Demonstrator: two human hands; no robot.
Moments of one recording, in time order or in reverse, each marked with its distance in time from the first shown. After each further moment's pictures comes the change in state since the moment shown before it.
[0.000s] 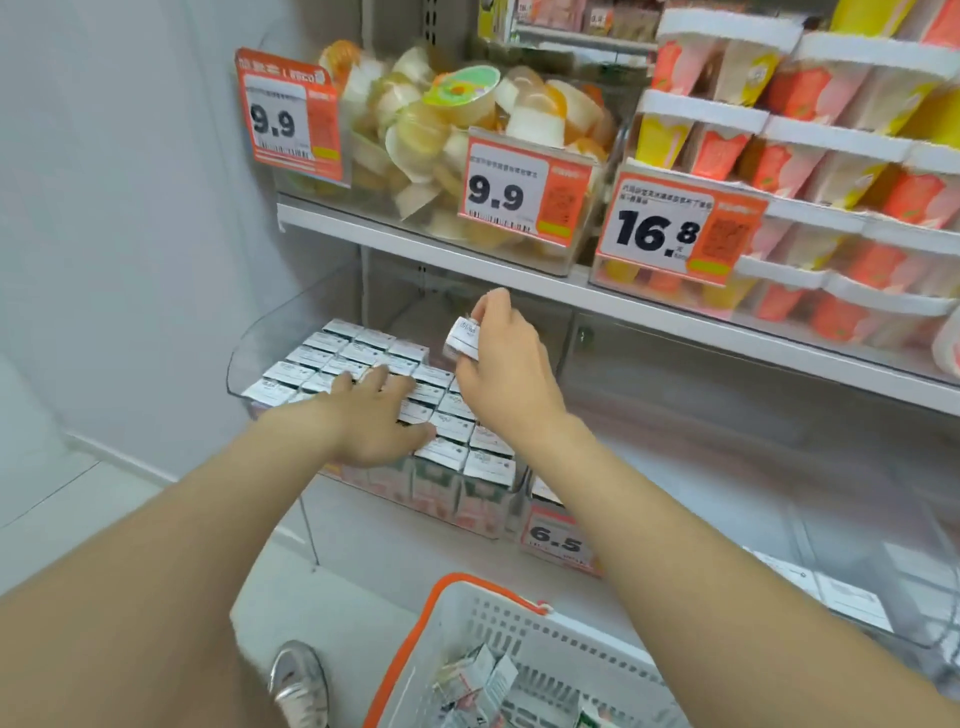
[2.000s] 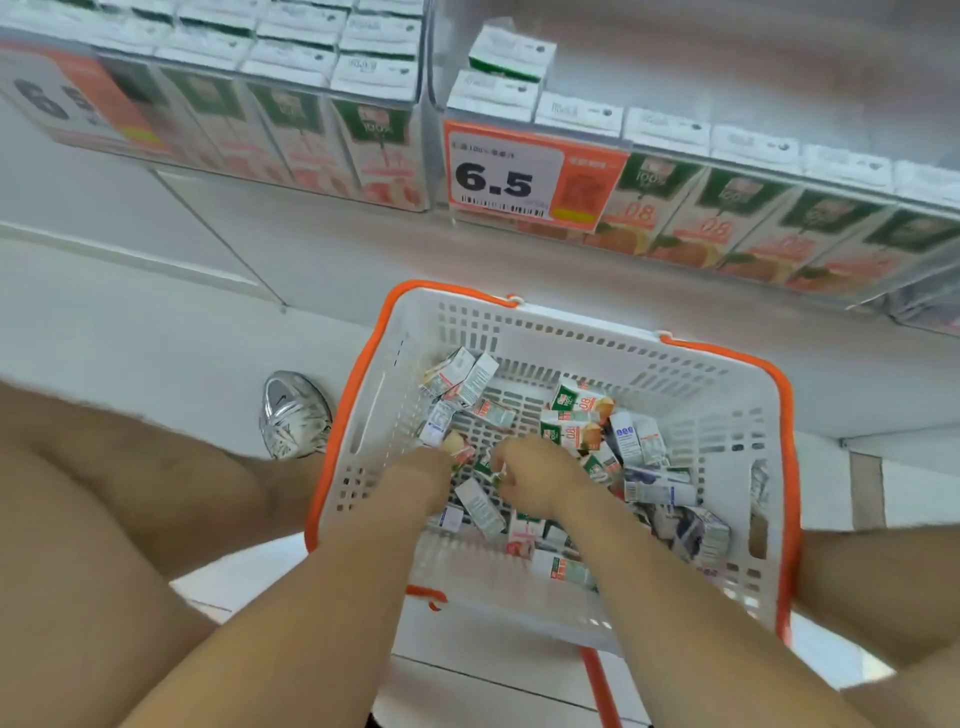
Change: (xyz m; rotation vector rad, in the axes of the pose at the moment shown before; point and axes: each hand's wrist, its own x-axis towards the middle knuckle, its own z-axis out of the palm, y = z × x) left_hand -0.063 0.086 0.390 0.219 -0.707 0.056; right_hand -0.383 0.165 0.152 -0.039 -1.122 0.338
